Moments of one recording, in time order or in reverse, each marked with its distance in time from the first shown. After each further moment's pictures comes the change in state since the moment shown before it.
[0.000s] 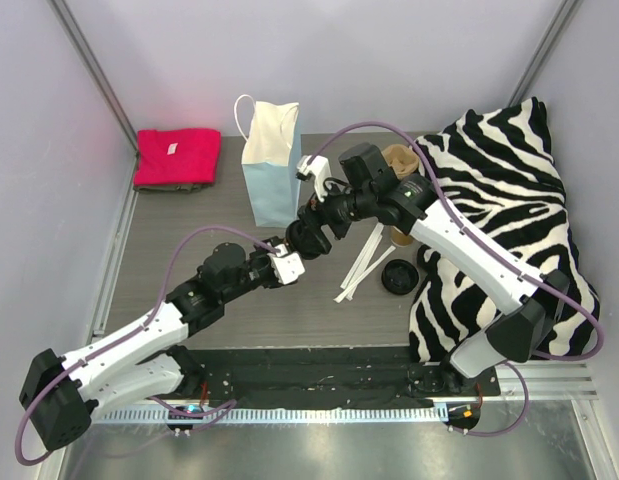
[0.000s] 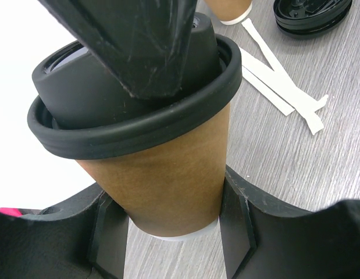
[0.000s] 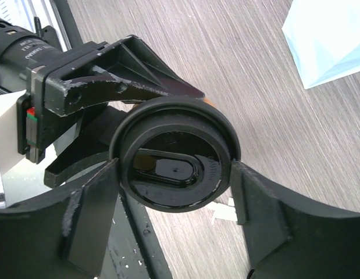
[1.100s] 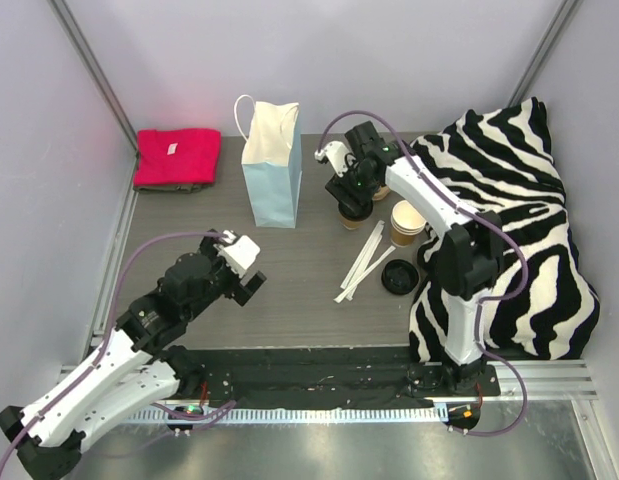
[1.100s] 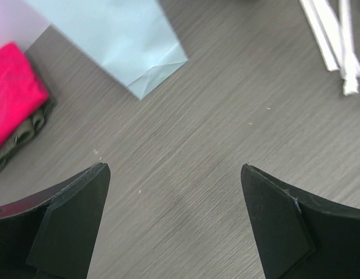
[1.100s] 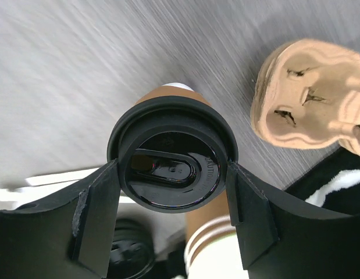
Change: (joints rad) left arm 0.030 -0.307 0.097 -0.537 -0.303 -0.312; right arm -0.276 0.418 0.233 -0.129 0.367 -0.352
